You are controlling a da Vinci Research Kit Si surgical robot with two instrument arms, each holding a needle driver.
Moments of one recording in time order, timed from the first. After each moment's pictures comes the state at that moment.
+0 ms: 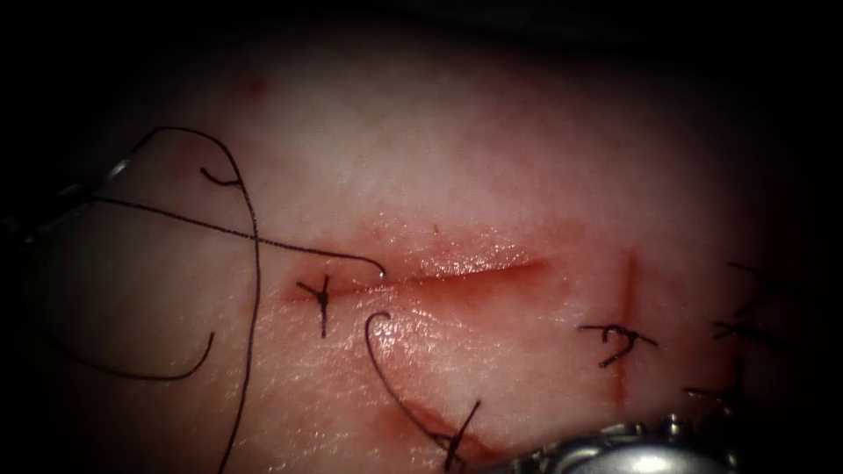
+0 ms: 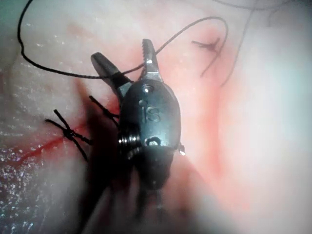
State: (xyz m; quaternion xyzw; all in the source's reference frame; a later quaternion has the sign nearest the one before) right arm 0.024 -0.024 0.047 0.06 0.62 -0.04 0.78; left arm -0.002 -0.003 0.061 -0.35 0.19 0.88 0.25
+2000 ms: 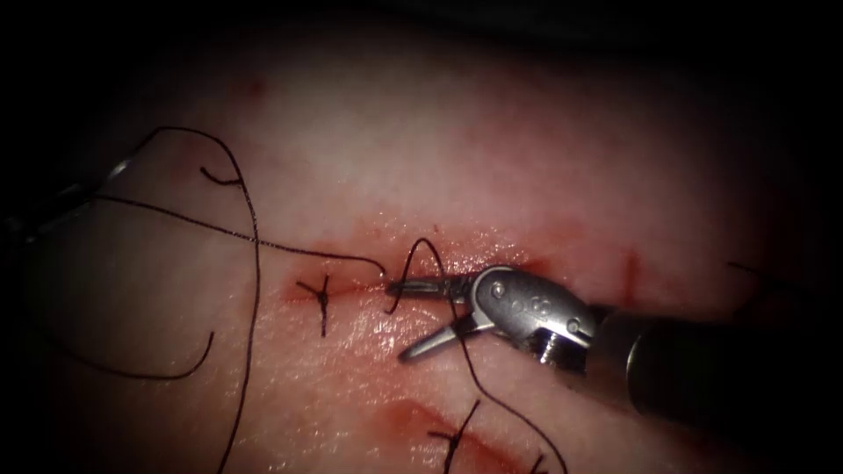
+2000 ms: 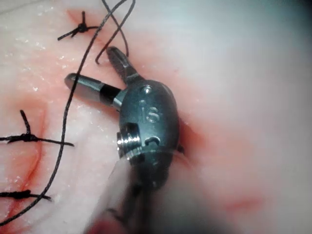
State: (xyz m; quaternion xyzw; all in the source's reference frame) right arm 0.028 -0.017 0.065 0.23 0.62 0.21 0.72; left arm -0.002 -0.002 0.061 -0.35 0.19 0.88 0.25
